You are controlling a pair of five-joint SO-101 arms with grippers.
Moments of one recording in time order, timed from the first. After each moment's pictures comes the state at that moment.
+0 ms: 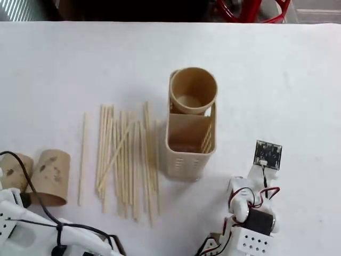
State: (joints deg) left arm -74.2 -53.7 62.2 66.5 -41.8; right arm 13.9 -102.6 96.4 72.4 4.4
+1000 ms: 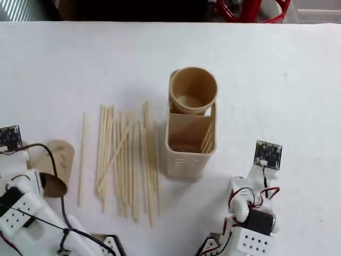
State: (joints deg) left arm -56.6 -53.7 74.7 46.2 -31.9; right arm 14.0 -102.6 96.4 72.4 4.4
